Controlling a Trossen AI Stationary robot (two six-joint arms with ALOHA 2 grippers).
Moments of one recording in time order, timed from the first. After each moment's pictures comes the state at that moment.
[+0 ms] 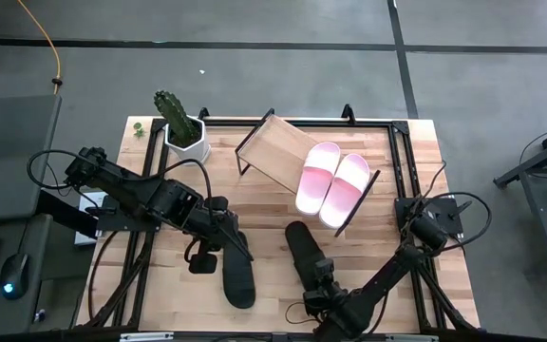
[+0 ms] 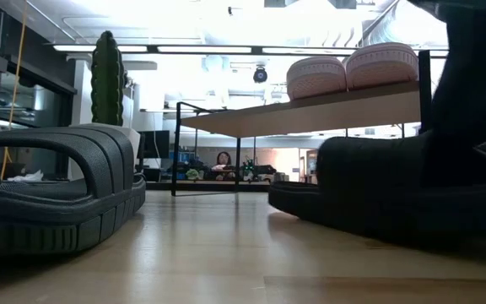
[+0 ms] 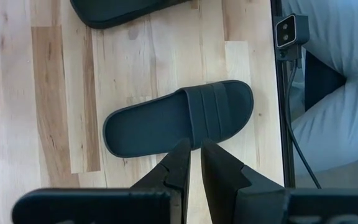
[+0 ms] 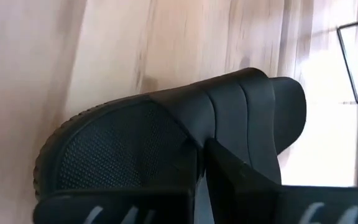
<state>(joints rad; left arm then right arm) -0.31 1.51 1.56 -1.20 0.01 -0.37 0.81 2.19 1.65 -1.09 0.68 0.54</state>
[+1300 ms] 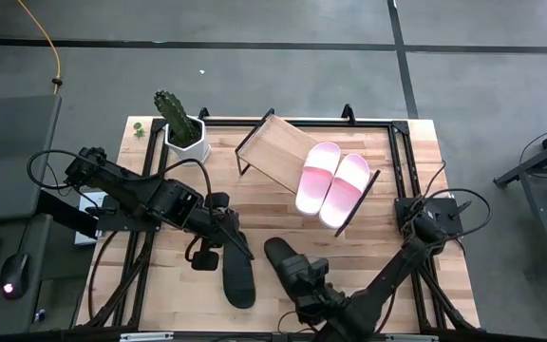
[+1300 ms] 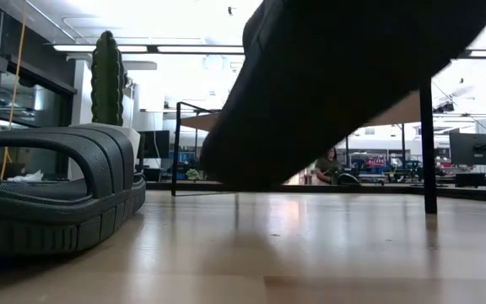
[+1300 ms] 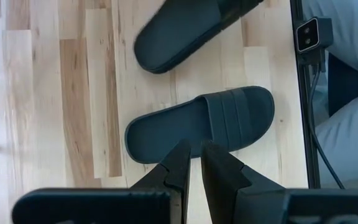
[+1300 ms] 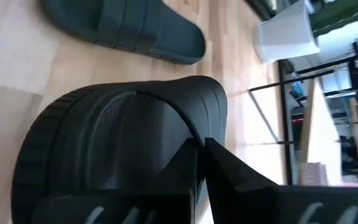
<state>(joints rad) -0.31 1.51 1.56 -1.20 -0.07 -0.34 0.81 2.19 1.97 -1.28 0.91 0.46</state>
